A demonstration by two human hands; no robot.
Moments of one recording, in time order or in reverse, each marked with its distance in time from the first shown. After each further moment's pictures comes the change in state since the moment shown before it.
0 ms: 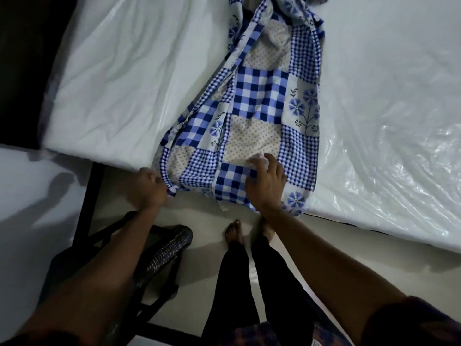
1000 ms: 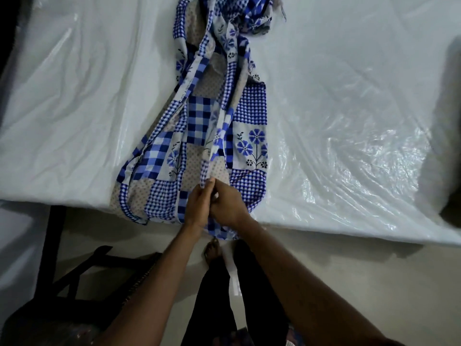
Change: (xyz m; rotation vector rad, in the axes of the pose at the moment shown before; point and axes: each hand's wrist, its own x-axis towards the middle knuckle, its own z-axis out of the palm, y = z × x) left_hand -0.109 0.165 0.071 -0.810 -0.668 -0.106; right_hand 0.017 -0.026 -0.068 0.406 -0.271 -0.070
